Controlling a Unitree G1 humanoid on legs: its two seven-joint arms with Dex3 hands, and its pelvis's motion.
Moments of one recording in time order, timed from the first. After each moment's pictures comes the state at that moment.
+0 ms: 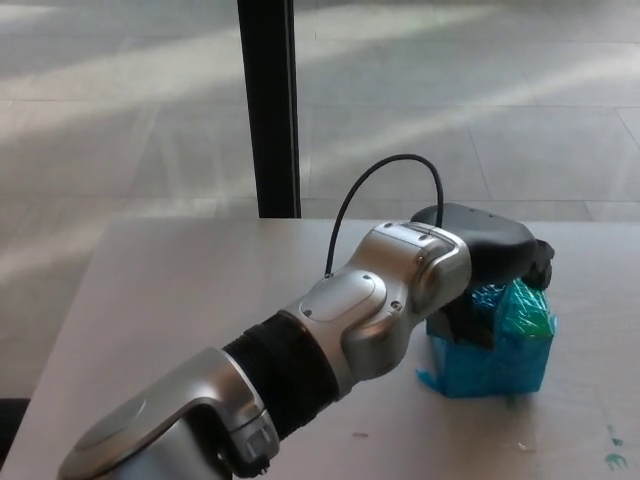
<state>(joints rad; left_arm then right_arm) -1.12 0.06 -0.83 0.59 0.60 0.23 -0.39 -0.15 -0.82 -0.01 1.09 -0.16 -0.15 0.38</state>
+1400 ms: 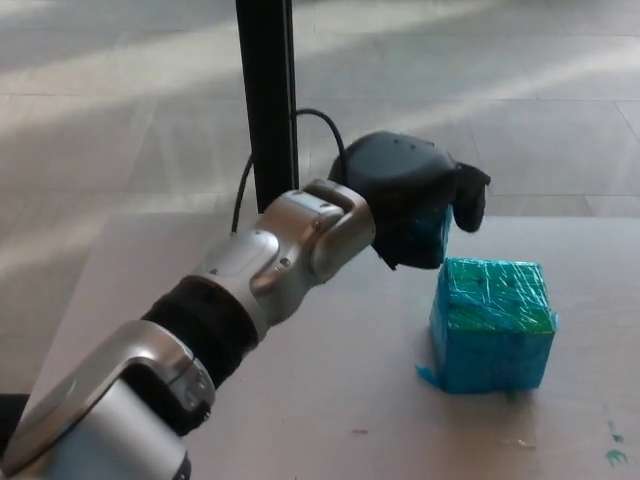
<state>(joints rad) -1.16 0.20 -0.65 0.80 0.66 -0.19 -0.02 -0.15 -0.82 -0.01 1.11 -0.16 -0.19 0.33</state>
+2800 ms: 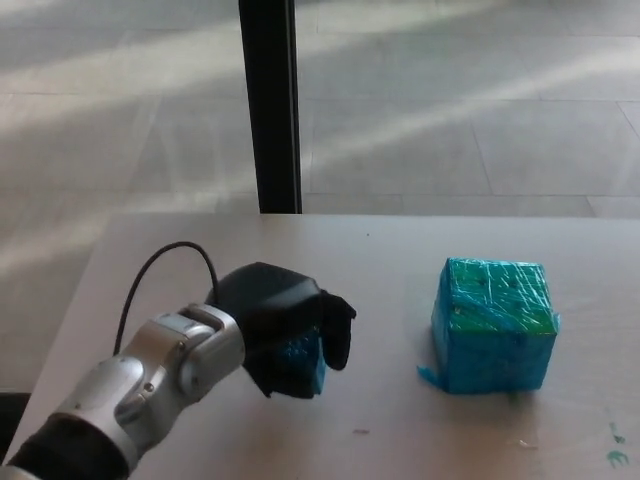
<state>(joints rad) -0.70 0.42 -0.57 0.53 0.67 -0.24 -0.17 -0.14 -0.82 -0.01 1.10 -0.16 -0.19 0.32</state>
